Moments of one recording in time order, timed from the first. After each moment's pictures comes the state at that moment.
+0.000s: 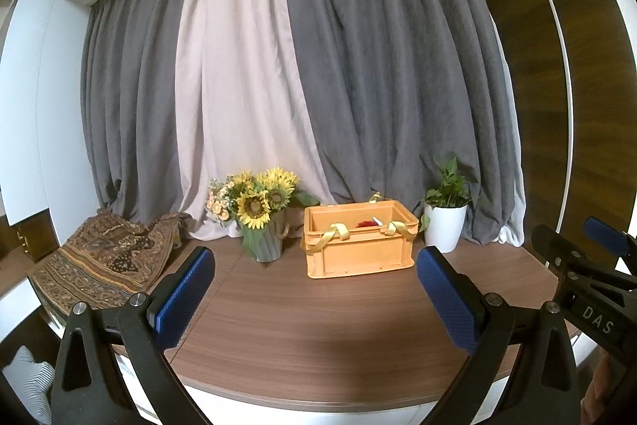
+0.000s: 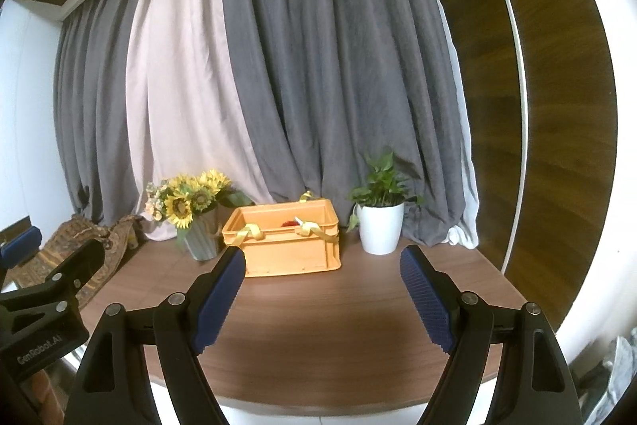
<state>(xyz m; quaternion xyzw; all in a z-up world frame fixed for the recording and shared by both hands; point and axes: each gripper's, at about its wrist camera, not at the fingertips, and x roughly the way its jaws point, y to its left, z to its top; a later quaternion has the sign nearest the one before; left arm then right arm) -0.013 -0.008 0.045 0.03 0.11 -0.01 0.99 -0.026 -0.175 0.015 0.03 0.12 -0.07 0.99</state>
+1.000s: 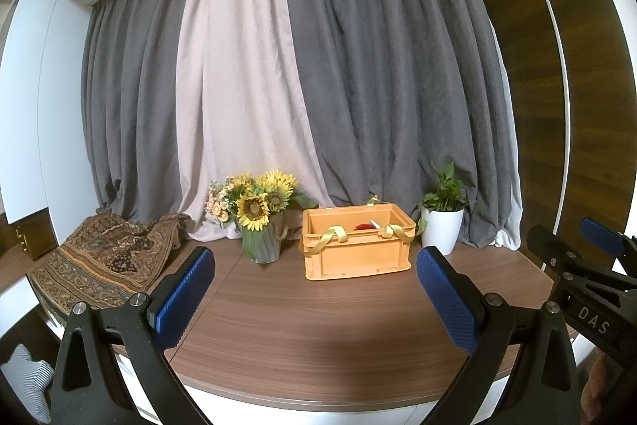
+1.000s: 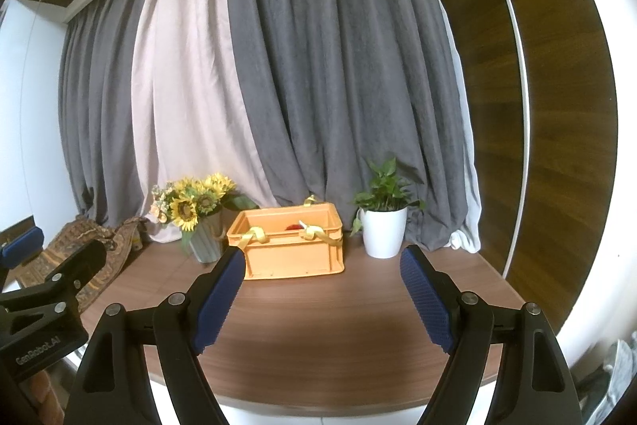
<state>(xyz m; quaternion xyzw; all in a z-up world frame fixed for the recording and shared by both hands) -0.017 -0.010 0.051 0.03 0.11 -0.02 0.99 -0.030 -0.171 0.020 0.03 0.11 -0.07 0.99</state>
